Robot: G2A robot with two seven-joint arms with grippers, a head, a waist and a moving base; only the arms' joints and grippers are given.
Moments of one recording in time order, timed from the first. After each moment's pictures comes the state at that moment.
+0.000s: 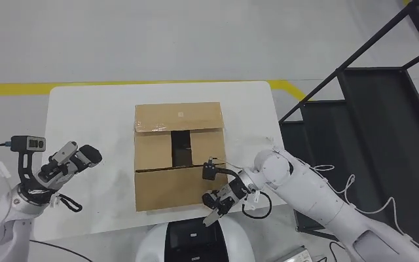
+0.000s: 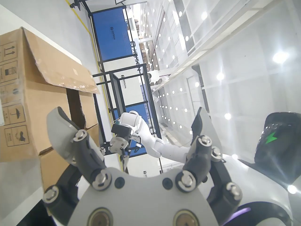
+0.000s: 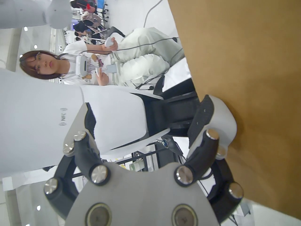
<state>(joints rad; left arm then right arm) 1.81 -0.95 -1.89 -1.98 -0.61 -0.26 -0.89 -1.09 -0.95 0.79 -1.66 0.24 -0.52 1.30</state>
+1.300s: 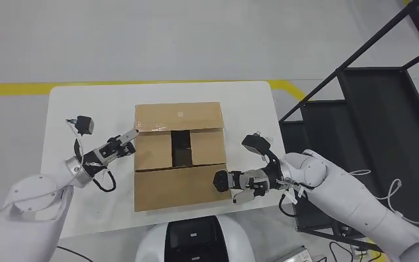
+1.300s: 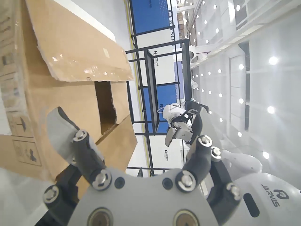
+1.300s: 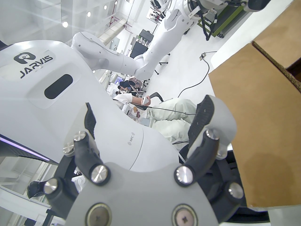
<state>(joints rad) 1.47 -0.96 -1.50 -1.81 -0.23 -0.08 -0.76 -1.17 -0.69 0.83 -1.78 0.64 -0.84 0.98</state>
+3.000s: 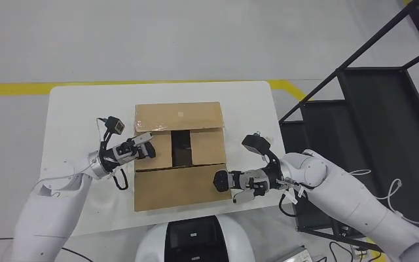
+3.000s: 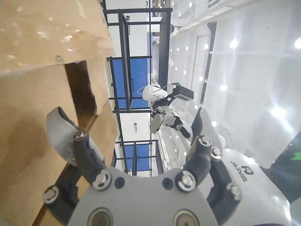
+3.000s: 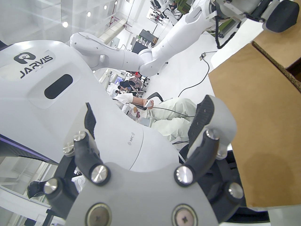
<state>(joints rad) 1.28 -1.01 -1.33 -1.50 -0.48 -0.20 -1.02 -1.17 -0.69 0.83 -1.78 0.64 -0.84 0.98</state>
